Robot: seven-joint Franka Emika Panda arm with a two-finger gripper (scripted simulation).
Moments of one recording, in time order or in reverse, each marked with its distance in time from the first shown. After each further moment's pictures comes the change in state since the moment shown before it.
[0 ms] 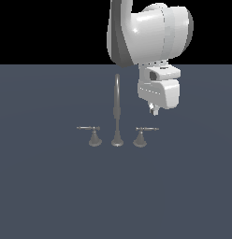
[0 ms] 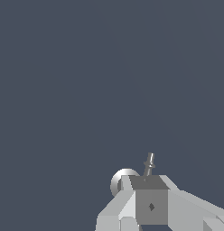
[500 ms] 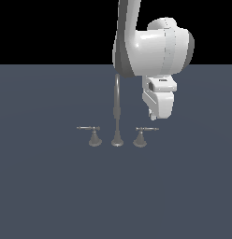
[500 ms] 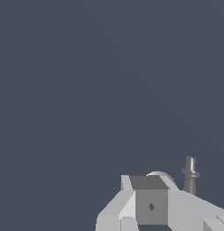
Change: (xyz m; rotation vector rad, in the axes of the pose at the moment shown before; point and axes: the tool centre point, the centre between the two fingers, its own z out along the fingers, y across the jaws) arm 0.004 -0.020 0.027 0.089 -0.071 0.185
